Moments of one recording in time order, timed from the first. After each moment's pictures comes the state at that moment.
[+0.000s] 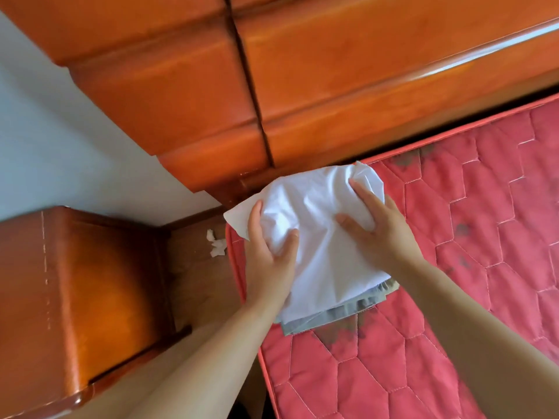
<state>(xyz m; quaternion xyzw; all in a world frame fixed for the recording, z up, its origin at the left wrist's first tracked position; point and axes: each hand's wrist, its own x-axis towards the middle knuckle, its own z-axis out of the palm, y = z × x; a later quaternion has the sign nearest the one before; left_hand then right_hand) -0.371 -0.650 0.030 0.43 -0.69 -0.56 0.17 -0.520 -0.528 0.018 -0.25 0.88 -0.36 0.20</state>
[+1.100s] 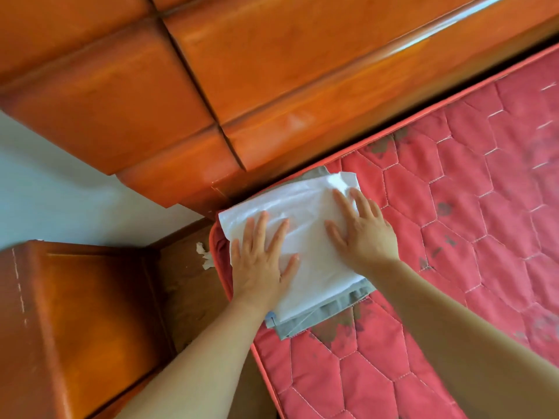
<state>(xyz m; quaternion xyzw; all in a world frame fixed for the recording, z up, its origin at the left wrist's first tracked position) -0.365 -0.665 -0.025 0.22 -0.96 -0.13 -0.09 -0.508 -0.514 -0.017 -0.26 0.94 -0.14 0.17</state>
